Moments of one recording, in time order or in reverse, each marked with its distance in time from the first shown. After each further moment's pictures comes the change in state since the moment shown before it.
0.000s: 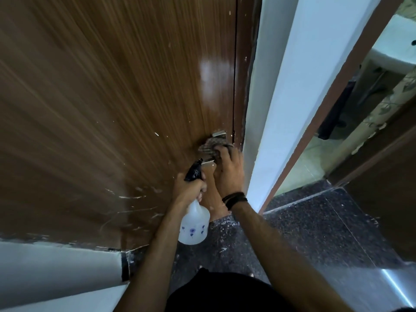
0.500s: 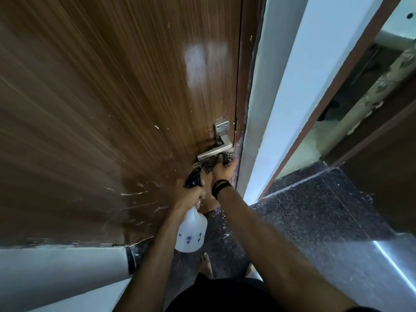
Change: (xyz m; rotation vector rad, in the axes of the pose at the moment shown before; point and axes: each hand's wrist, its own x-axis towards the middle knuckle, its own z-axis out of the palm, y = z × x) left_hand 0.000 -0.034 -0.023 0.100 -0.031 -0.083; right_hand -0.021 0.014 0.087 0.623 0.124 1.083
